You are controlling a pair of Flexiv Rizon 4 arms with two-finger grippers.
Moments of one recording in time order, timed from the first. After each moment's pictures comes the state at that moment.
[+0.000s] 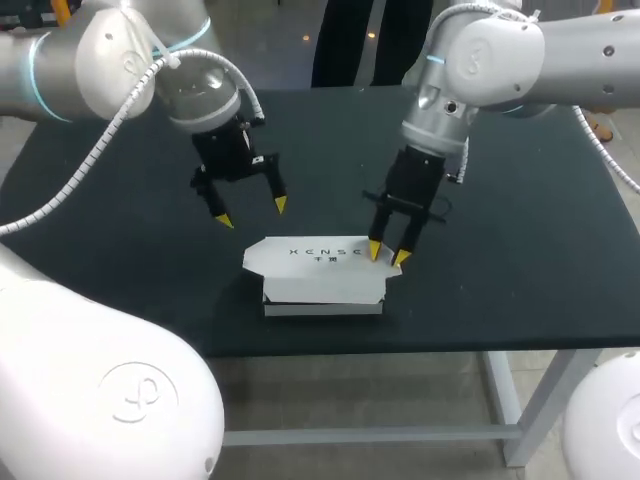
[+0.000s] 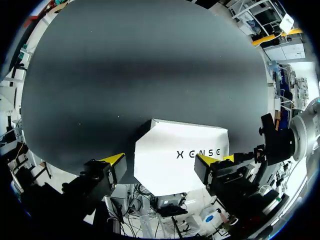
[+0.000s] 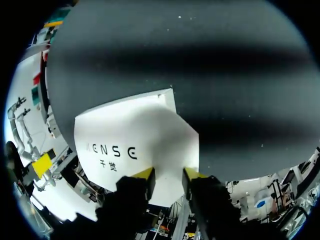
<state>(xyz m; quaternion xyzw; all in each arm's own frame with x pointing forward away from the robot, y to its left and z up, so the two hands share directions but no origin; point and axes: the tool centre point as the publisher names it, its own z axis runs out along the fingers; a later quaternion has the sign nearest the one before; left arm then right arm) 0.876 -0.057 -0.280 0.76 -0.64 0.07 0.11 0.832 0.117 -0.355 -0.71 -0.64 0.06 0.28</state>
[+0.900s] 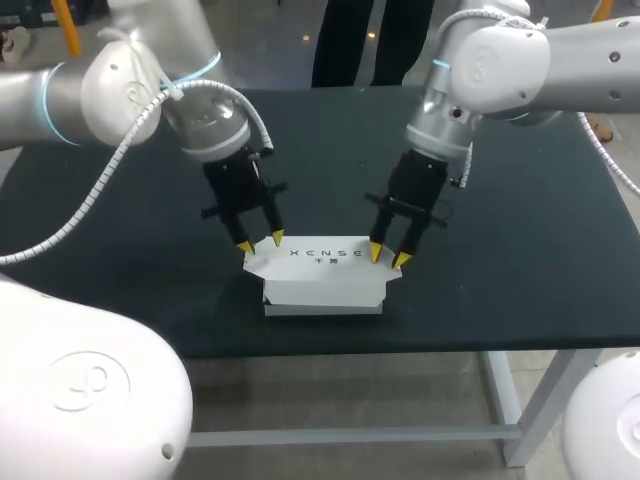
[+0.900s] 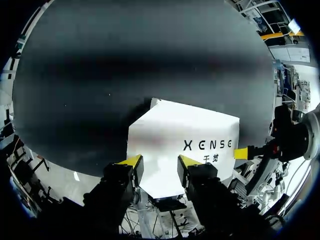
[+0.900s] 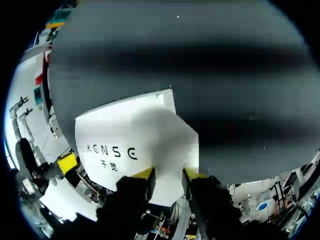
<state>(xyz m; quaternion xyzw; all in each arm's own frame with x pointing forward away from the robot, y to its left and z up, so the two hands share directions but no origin) 0.845 -0.070 -0.321 0.76 -0.63 0.04 0.14 0.832 0.116 -0.359 -0.71 -0.64 0.04 0.28</state>
